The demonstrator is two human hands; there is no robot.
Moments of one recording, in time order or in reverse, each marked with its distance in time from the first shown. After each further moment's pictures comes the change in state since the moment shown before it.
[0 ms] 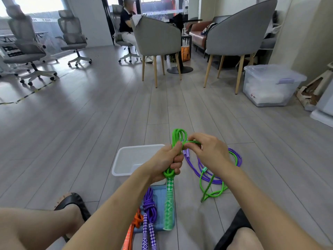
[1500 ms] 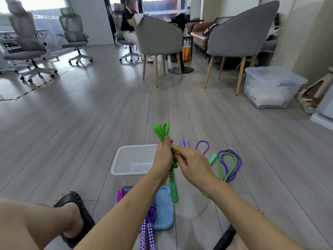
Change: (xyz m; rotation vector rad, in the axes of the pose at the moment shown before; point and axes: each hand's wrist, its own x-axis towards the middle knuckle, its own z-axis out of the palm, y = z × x) left_hand 0.029 -0.022 0.003 0.072 0.576 0.243; right_hand -0.025 -0.029 0.047 0.150 -0.154 -0.012
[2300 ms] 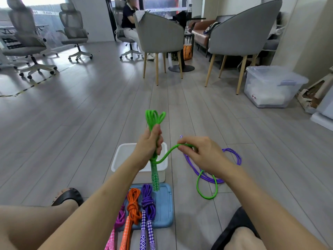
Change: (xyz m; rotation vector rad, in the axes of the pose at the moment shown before) left_hand 0.018 0.035 -0.054 0.064 -0.201 0.175; right_hand 0.014 0.000 -0.058 0.010 -0.052 -0.139
